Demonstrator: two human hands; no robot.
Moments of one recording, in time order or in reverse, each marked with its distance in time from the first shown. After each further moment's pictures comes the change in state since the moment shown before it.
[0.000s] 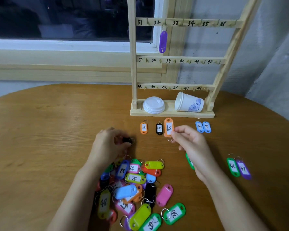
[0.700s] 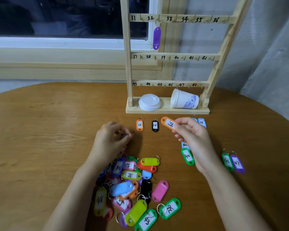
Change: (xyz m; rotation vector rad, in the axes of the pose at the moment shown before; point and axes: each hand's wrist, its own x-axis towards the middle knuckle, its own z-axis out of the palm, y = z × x) left_hand 0.000 0.009 0.006 -0.125 0.002 0.092; right_hand 0.003 -0.003 -0.012 0.073 0.061 -0.034
